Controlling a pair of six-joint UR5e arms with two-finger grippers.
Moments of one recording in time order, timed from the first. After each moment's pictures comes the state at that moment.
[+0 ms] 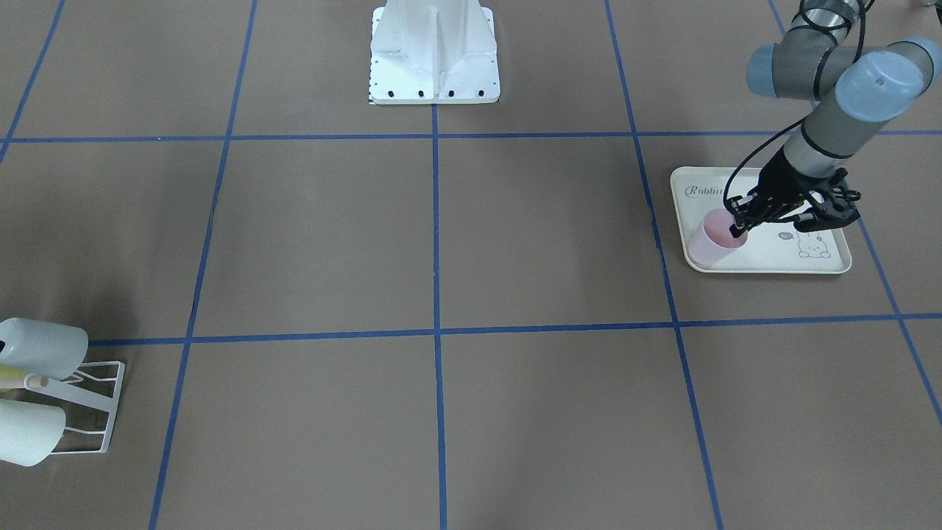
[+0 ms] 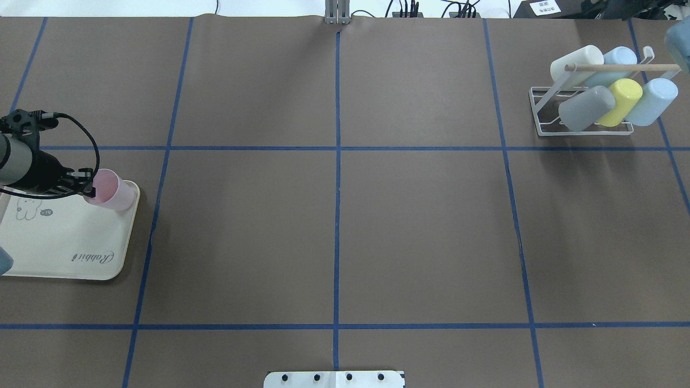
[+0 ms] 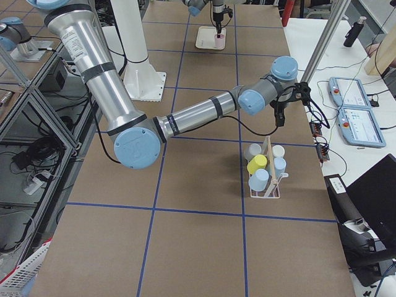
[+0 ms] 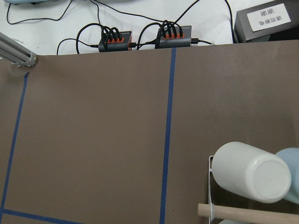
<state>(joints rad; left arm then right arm) -0.91 -1.58 -1.77 -2.10 -2.14 -1.08 1.34 -1.11 1.53 -1.28 2.44 0.65</state>
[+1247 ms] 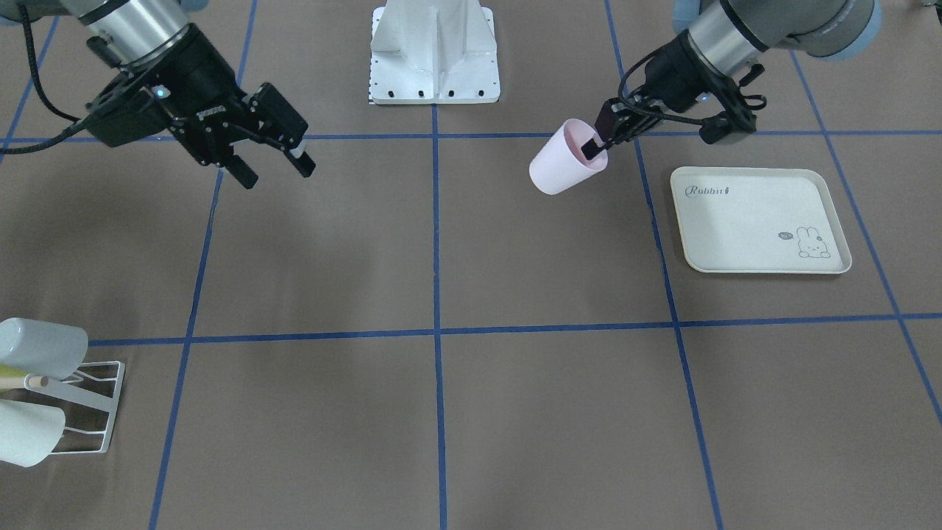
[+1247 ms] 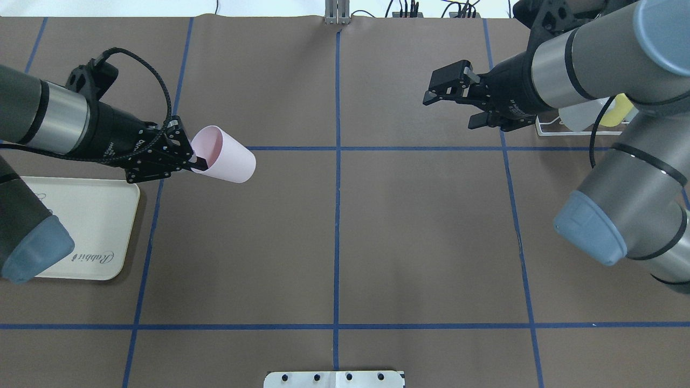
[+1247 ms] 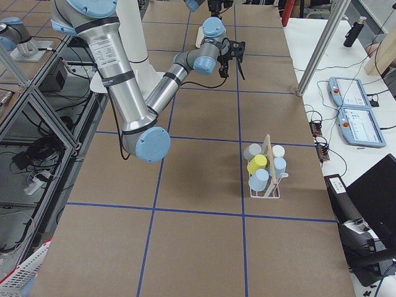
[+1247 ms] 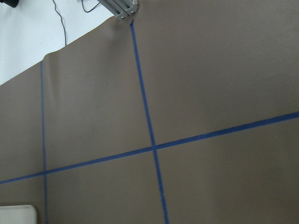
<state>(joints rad) -0.82 -1.86 -1.98 -2.27 -2.27 -1.85 0.82 -1.17 2.07 -1.20 2.05 1.52</state>
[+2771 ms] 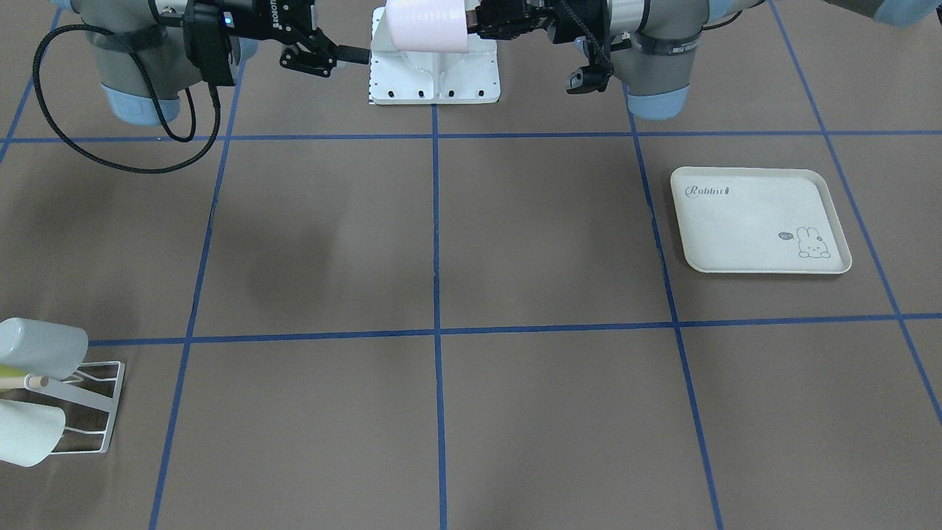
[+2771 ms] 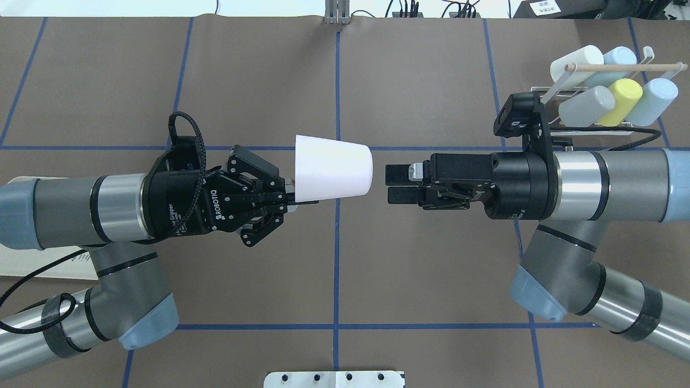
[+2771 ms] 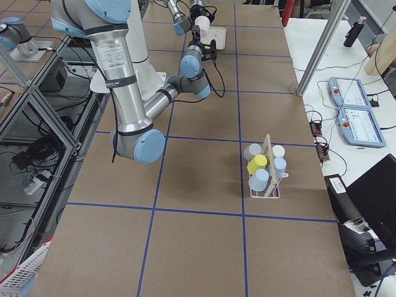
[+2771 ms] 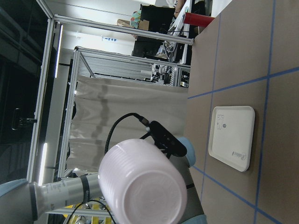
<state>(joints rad) -0.51 -2.00 -1.78 -3.25 -1.82 -2.51 0.60 -1.23 1.85 0.10 1.97 1.82</state>
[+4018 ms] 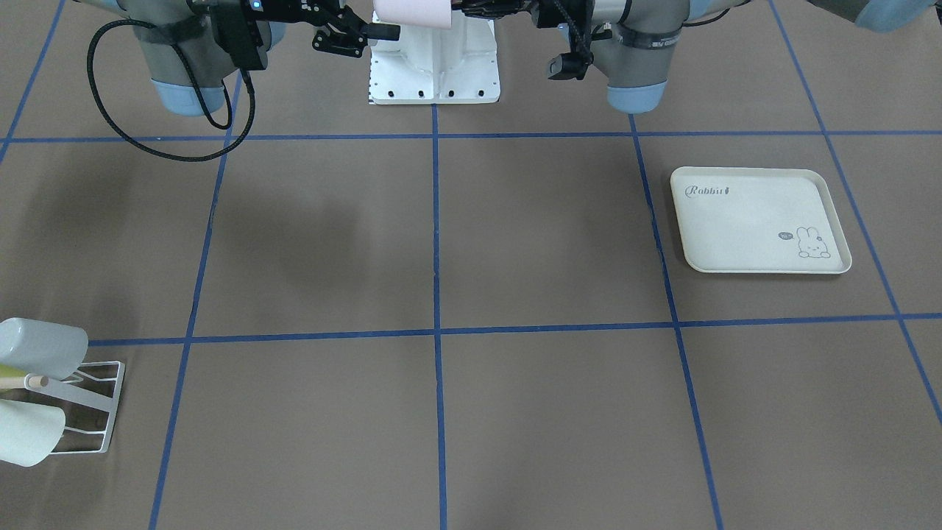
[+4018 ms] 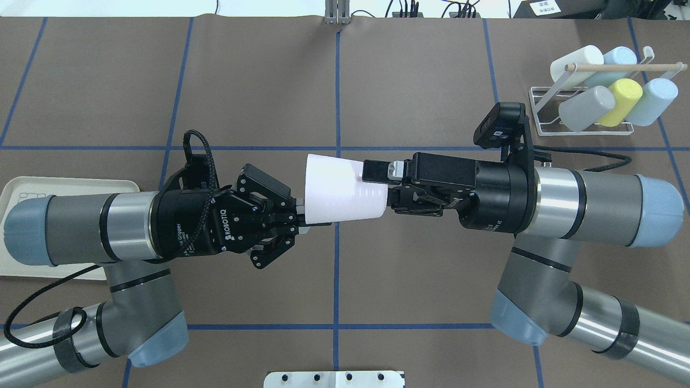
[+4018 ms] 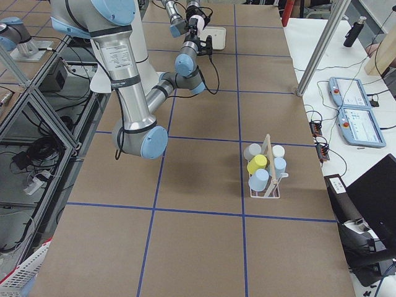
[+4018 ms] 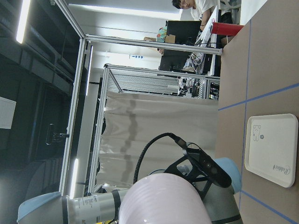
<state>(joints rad) -0.46 -2.02 -1.78 -3.30 -1.81 -2.54 0.52 -1.19 1.85 0.13 1.81 1.82</state>
